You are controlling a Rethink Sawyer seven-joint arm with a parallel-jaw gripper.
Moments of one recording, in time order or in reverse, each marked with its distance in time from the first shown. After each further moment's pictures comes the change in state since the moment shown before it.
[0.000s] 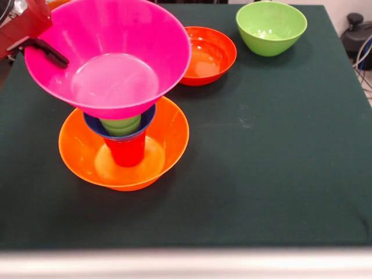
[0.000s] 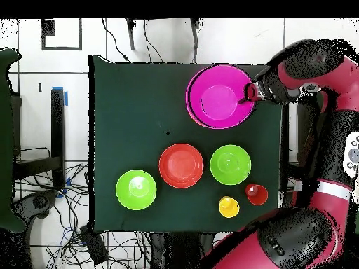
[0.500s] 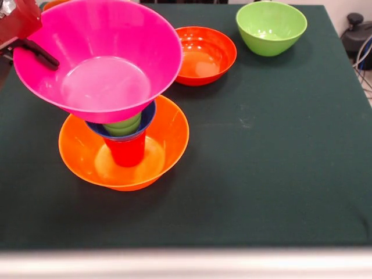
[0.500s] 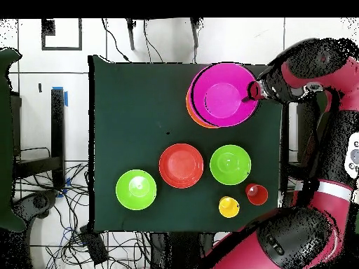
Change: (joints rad) arm 0.000 0.005 0.000 -0.021 -0.006 0.000 0.000
